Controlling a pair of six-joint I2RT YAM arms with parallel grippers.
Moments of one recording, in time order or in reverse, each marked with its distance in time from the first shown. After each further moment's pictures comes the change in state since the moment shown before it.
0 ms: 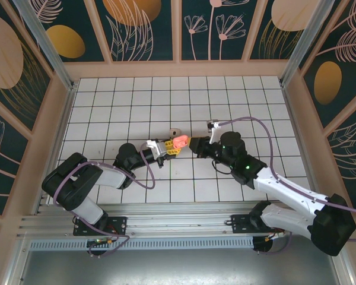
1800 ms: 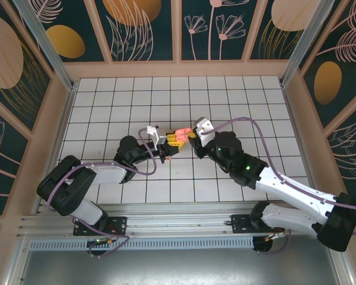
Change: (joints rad) left arm -0.002 -0.059 0.114 -0.124 0.054 -0.362; right arm 0.148 -0.018 0.141 -0.149 0.349 -0.709
